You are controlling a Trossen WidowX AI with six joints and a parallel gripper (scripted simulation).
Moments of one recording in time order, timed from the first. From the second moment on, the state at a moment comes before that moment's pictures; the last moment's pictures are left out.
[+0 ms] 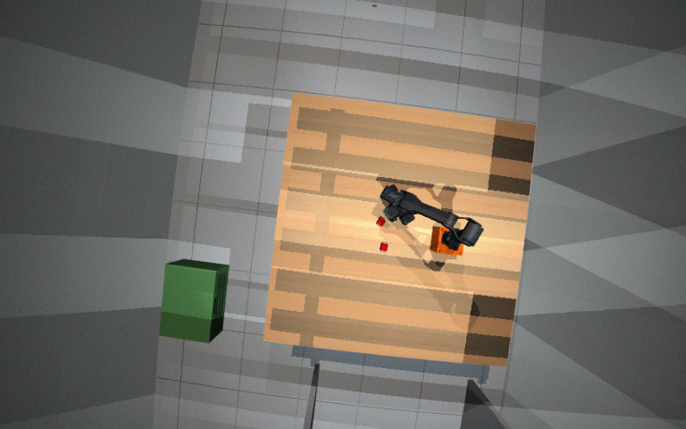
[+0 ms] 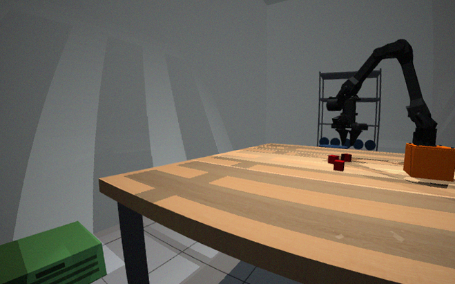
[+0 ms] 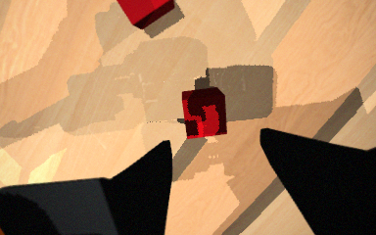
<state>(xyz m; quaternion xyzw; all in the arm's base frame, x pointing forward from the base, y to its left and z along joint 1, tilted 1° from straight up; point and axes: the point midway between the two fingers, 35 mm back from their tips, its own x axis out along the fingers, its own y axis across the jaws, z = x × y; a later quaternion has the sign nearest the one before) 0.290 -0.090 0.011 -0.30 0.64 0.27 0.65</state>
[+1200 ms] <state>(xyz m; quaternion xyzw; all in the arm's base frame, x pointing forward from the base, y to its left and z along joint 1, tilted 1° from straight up) 0.292 -0.091 -0.044 -0.30 0.64 0.27 0.65</state>
